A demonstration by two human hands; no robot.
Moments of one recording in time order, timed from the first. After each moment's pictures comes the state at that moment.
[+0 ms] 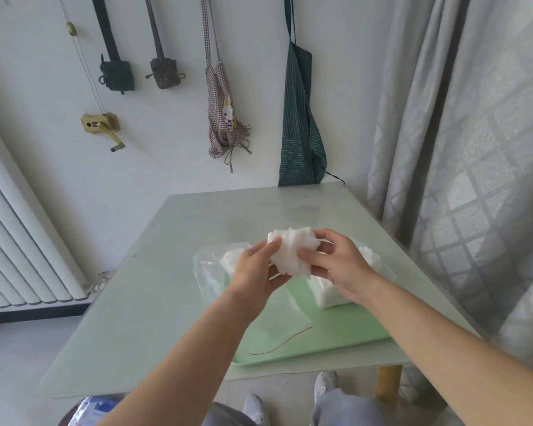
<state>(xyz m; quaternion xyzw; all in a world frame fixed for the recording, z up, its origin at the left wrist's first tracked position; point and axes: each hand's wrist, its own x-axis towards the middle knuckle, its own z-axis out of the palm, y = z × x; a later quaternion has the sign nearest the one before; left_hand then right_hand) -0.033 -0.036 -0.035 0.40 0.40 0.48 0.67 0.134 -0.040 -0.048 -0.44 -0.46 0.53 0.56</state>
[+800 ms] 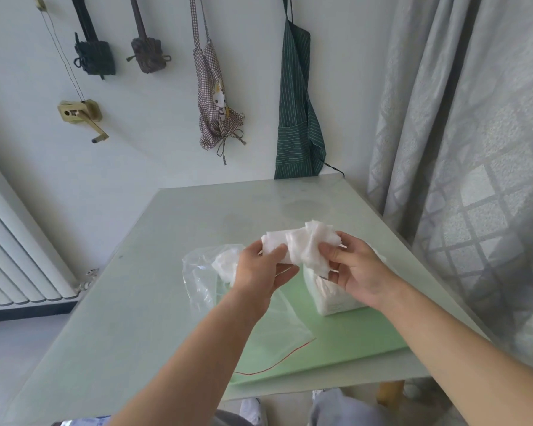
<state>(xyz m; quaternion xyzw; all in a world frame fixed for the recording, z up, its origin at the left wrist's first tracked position) -0.014 0.001 -0.053 0.40 0.44 0.49 0.64 0.164 -0.017 -0.058 -0.37 -0.38 0.63 0.57</state>
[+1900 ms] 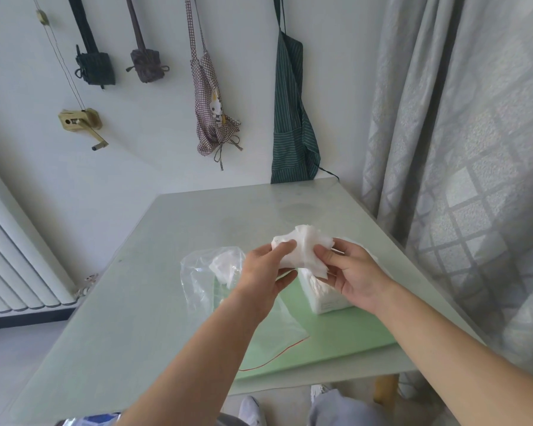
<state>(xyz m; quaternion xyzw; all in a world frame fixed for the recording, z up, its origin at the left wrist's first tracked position) -0.003 -0.013 -0.044 0.39 0.43 0.46 0.67 0.163 -0.035 -0.053 -0.41 -0.35 0.61 0.58</state>
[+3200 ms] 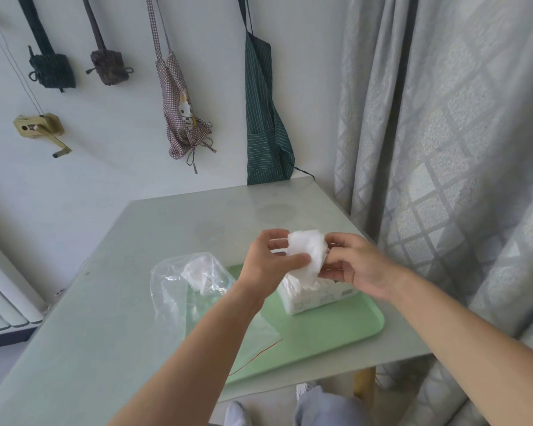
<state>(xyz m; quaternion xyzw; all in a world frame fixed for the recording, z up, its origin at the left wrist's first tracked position) 0.041 -0.010 -0.040 0.59 0.42 0.40 0.56 0.223 -0.046 -0.043 -0.46 -0.44 0.57 0.51</state>
